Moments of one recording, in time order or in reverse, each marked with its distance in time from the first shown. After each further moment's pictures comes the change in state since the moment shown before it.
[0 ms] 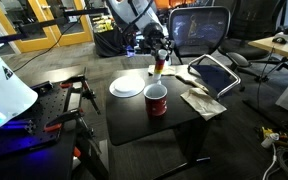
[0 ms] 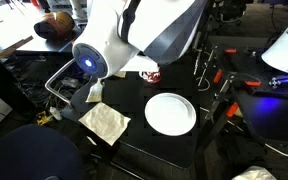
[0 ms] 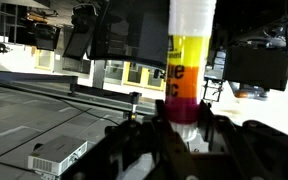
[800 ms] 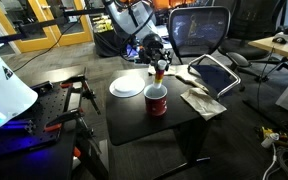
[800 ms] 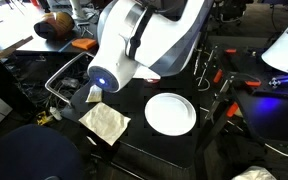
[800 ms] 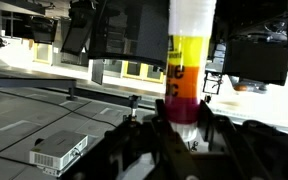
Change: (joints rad) arm -0.007 0.081 -0.002 0.018 -0.033 0.000 0.055
